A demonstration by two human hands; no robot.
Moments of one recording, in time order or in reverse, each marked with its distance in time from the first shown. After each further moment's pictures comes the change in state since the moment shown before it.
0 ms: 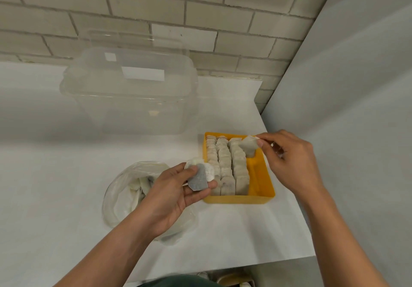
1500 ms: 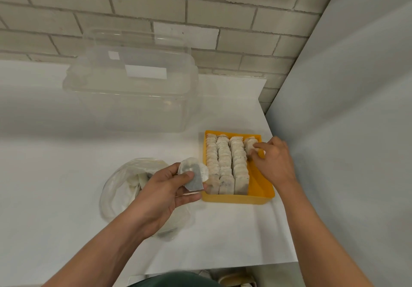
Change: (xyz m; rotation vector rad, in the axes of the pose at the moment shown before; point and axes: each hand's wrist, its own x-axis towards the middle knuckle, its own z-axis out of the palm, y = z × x) left_hand -0.004 -0.007 -0.004 0.199 0.021 0.061; right_hand 0.004 0.079 0.078 -0.237 -0.198 0.283
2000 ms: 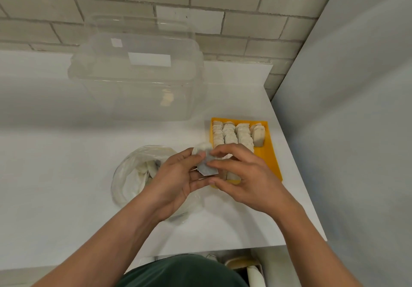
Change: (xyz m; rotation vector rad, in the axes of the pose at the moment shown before) left_hand -0.003 0.002 0.006 -0.059 -0.075 0.000; right_hand -0.094 -0.092 -0.039 0.433 -0.118 -0.729
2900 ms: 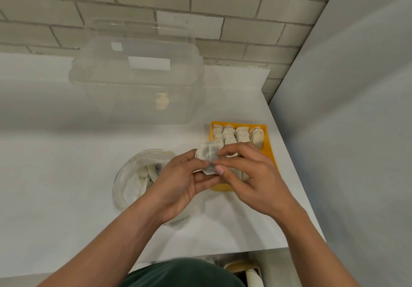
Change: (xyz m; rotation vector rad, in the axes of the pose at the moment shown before) left_hand -0.001 0.007 0.002 -0.052 -0.072 0.013; right_hand 0.008 -0.017 -0.009 -0.023 0.150 0.085
